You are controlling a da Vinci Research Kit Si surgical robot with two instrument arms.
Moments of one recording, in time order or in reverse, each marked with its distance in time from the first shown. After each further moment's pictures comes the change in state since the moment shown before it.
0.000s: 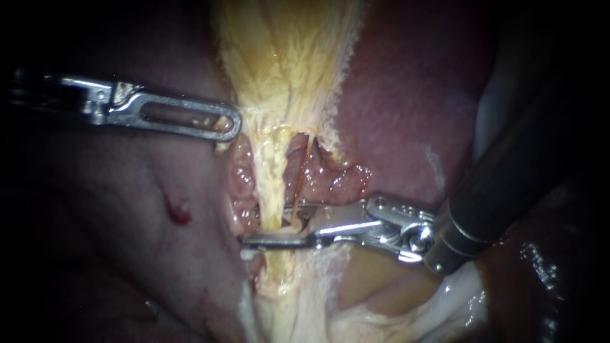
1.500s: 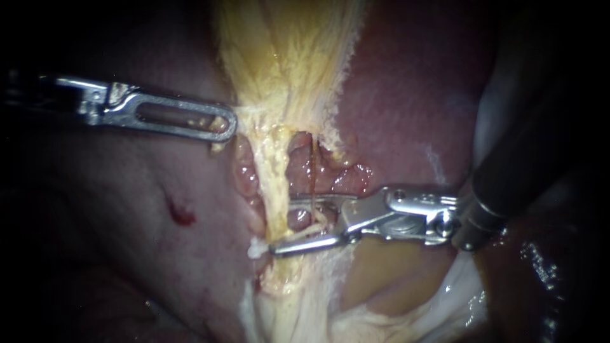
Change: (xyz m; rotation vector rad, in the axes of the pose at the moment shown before) right arm 0.001 0.000 -0.005 0.037 -0.011 -0.145; left arm 0.000 0.000 -0.001 0.004 0.003 0.001
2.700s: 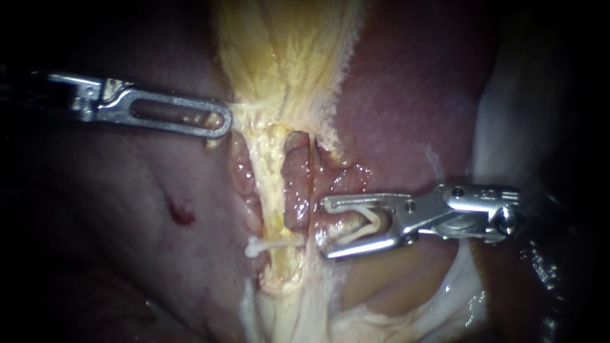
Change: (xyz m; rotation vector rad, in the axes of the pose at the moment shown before) right arm 0.003 -0.003 -0.005 0.000 -0.023 0.005; left arm 0.000 0.000 -0.001 -0.004 -0.001 -0.003
